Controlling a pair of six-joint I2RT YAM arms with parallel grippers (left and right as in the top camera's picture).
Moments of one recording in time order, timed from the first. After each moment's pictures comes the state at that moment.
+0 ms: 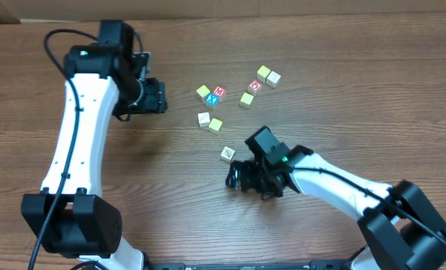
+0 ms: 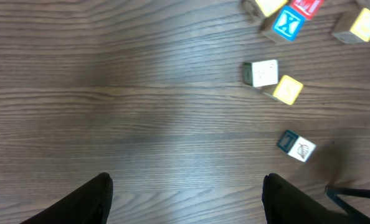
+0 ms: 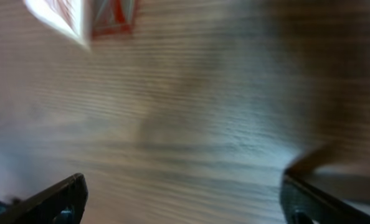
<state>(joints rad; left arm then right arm) -0.03 1.78 1.74 -1.33 0.10 -0.07 0.69 1.68 0.89 -0.45 -0.33 0.85</state>
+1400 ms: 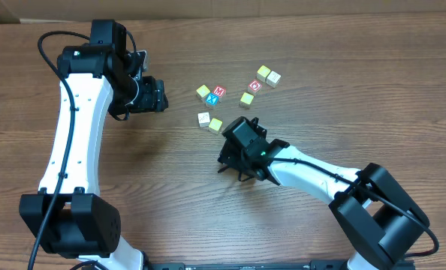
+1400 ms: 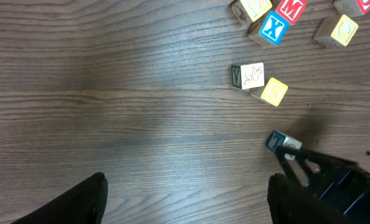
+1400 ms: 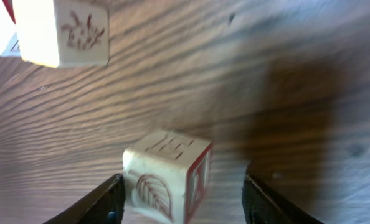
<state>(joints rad) -0.01 1.78 1.74 -1.32 0.16 -0.07 0.75 1.83 1.01 -0.29 -0.04 1.14</state>
